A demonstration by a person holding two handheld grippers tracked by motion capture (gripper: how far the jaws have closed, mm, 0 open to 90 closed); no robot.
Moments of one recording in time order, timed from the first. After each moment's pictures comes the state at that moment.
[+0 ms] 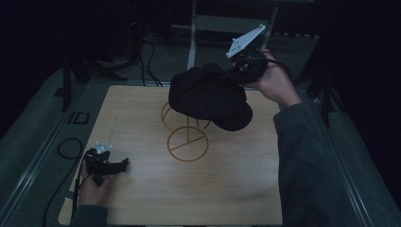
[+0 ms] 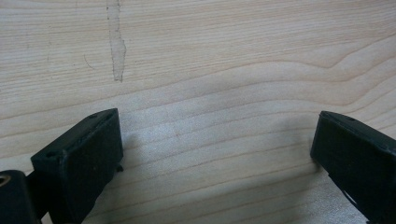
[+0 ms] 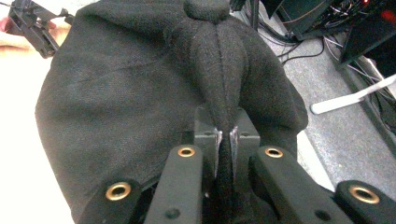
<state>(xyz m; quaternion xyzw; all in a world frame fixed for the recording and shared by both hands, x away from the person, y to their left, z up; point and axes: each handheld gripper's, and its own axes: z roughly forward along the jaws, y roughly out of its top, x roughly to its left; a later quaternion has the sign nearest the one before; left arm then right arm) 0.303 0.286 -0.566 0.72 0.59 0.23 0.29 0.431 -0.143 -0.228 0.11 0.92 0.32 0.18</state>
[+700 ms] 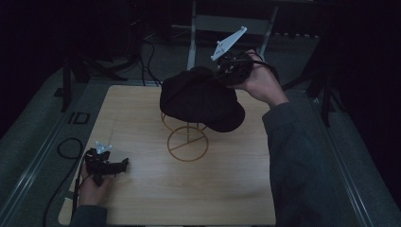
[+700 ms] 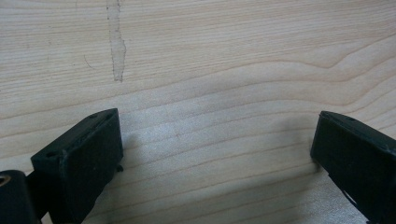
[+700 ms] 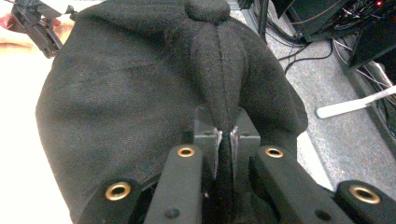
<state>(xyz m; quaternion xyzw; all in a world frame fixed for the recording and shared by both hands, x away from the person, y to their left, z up) 0.303 0.286 -0.566 0.72 0.59 0.23 0.29 0.433 -0.113 -0.236 0.09 0.93 0.31 0.18</state>
